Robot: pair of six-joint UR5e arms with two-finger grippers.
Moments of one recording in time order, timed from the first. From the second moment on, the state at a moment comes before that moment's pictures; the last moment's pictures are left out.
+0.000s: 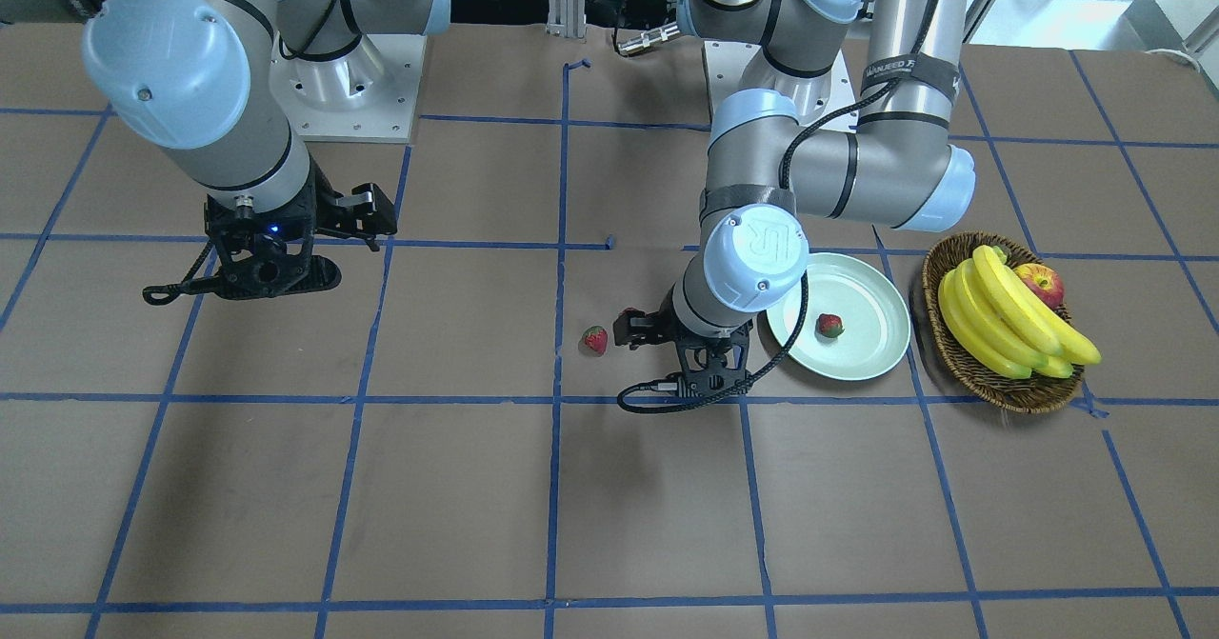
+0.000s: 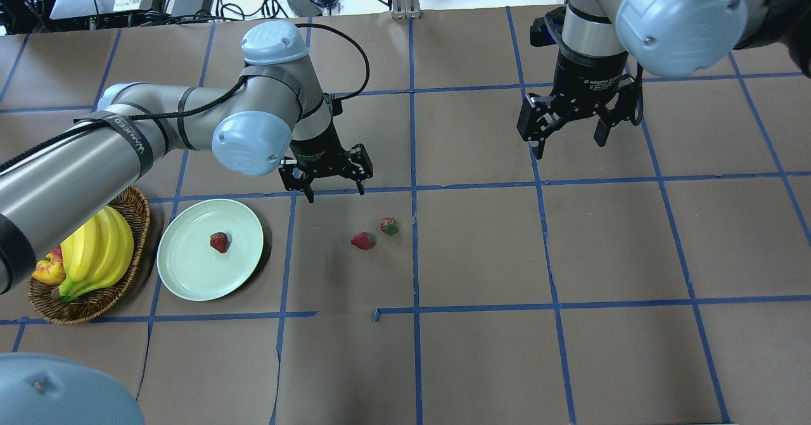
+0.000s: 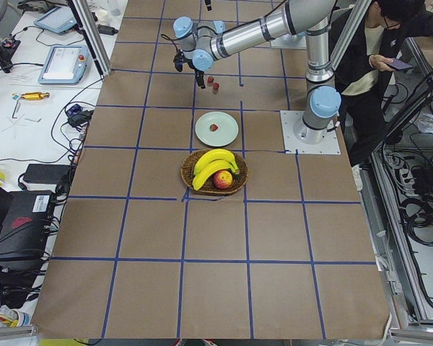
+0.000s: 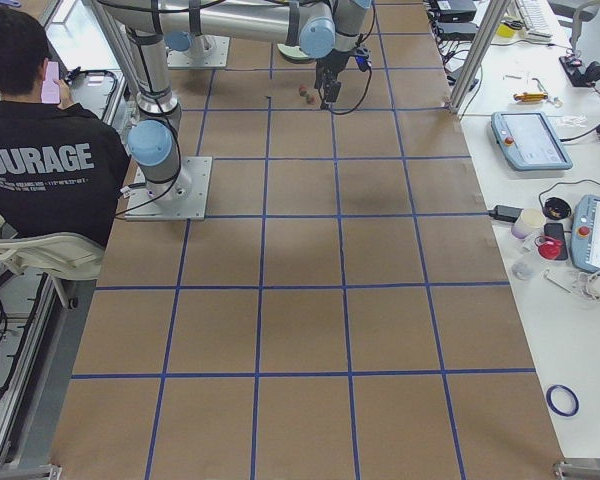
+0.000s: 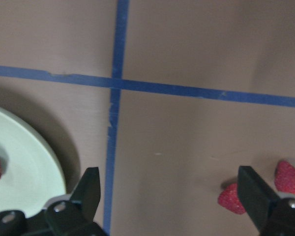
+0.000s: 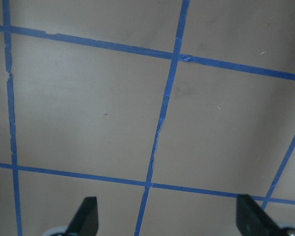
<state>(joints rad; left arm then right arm) -1.73 -1.97 -1.73 -1.24 1.44 -0.24 1.62 -1.40 1.56 -1.49 -1.61 -0.12</state>
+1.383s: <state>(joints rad) -1.78 -2.02 -1.78 -1.29 1.43 -0.17 1.62 -1.39 1.57 -1.49 -1.61 -0.13</state>
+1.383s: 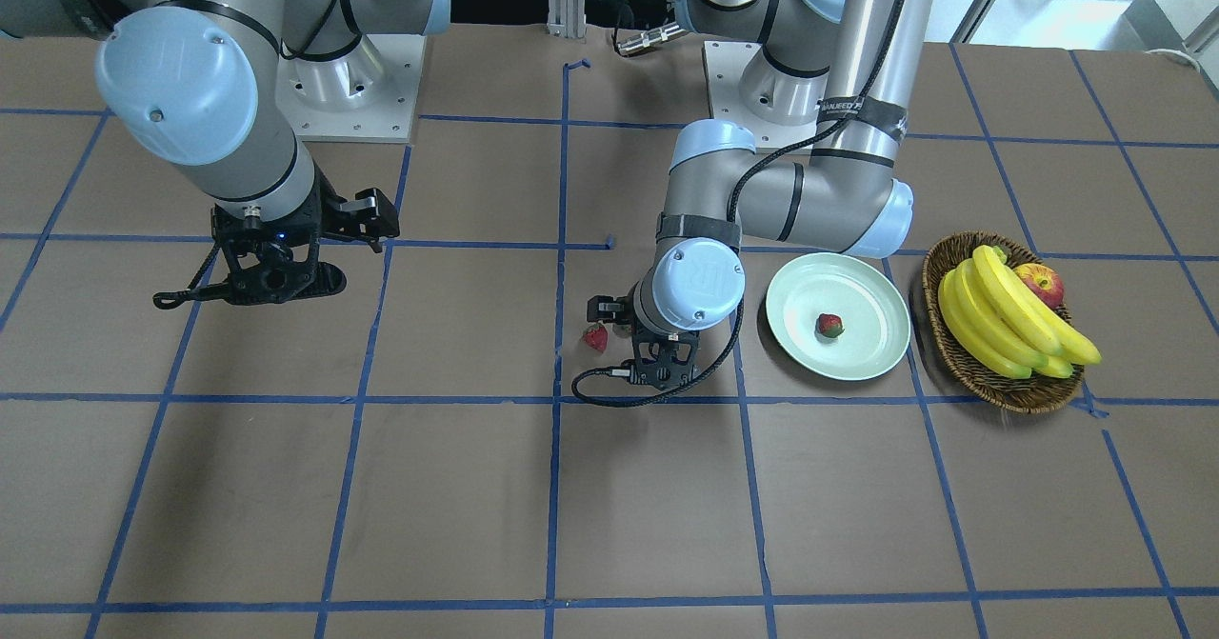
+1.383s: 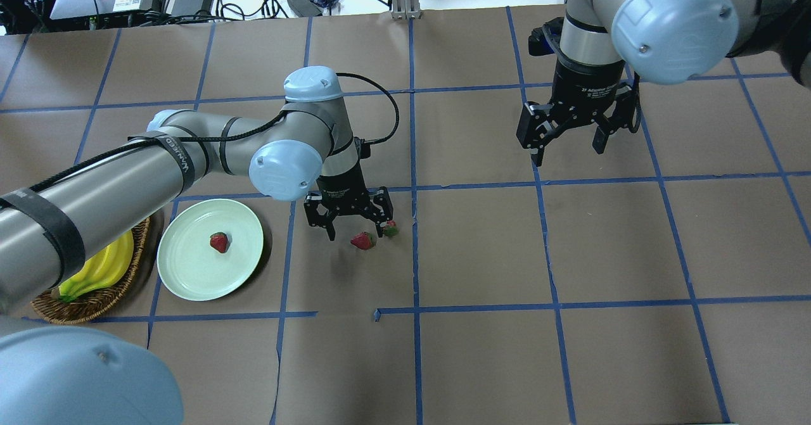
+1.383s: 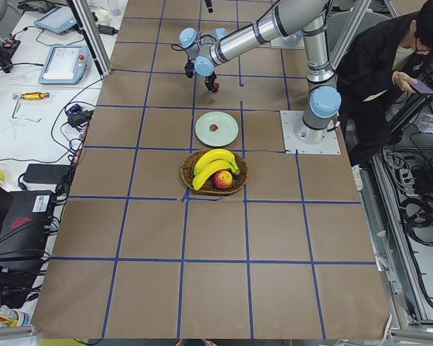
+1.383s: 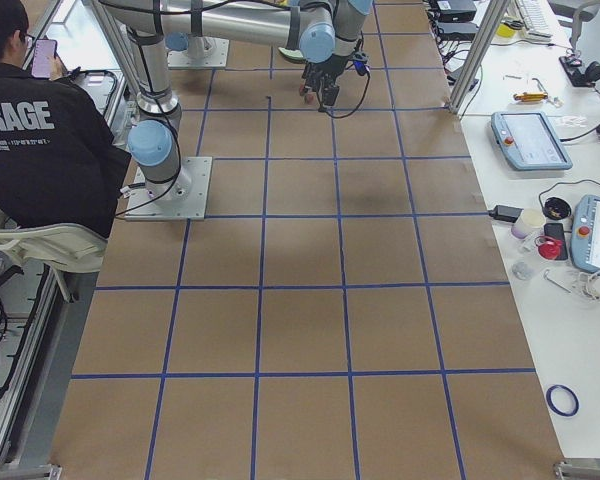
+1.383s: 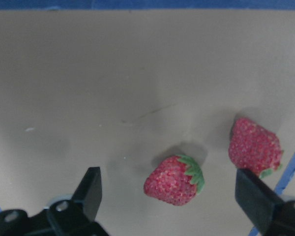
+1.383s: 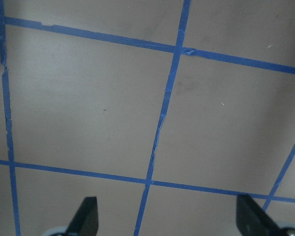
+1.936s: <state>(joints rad) -1.78 -2.02 -1.80 -1.30 1.43 -0.15 1.62 -1.39 1.57 -1.49 -1.61 -0.12</state>
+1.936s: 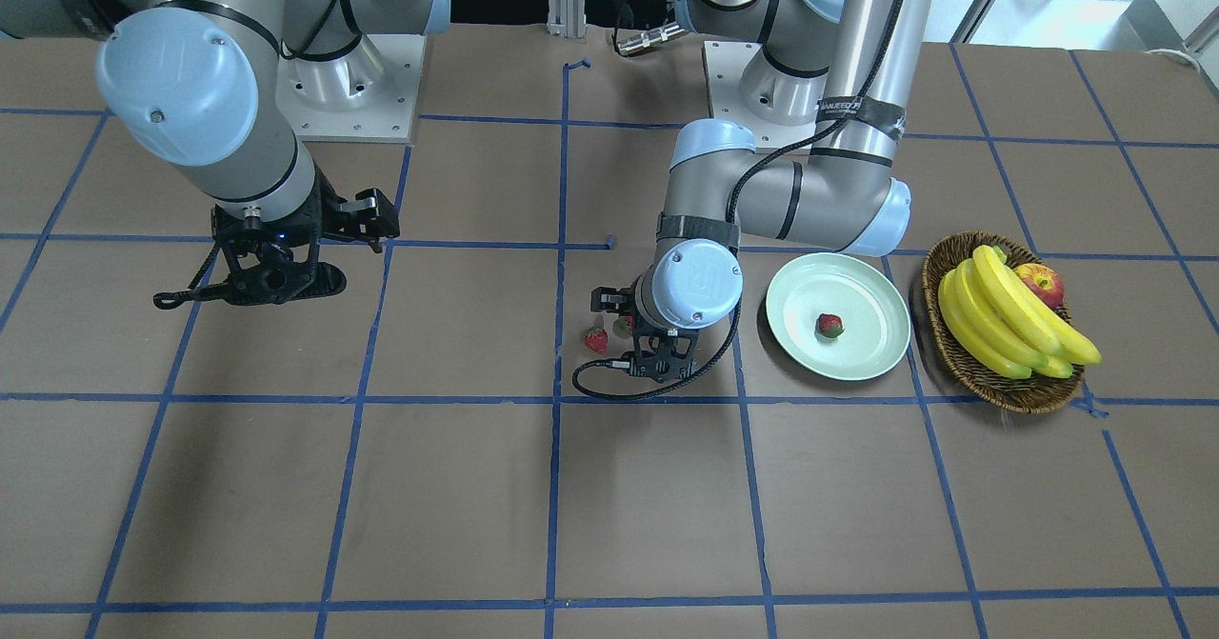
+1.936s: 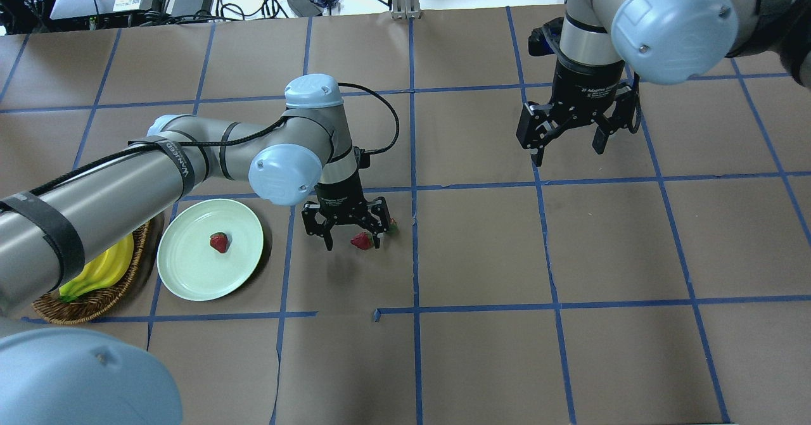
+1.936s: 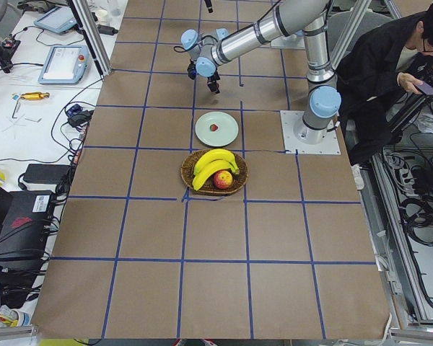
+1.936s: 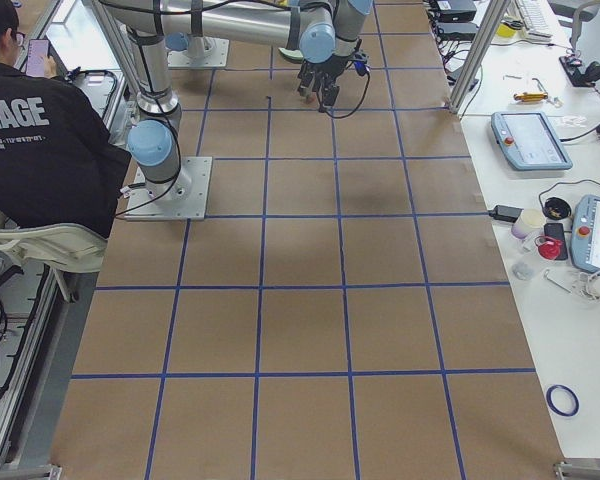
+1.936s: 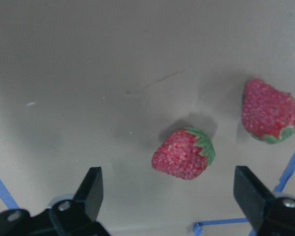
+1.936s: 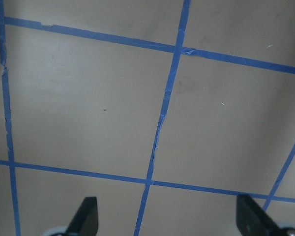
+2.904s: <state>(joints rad) -1.78 -2.04 -1.80 -1.29 1.43 -0.13 1.62 -1.39 1.57 -1.49 -1.61 -0.12</state>
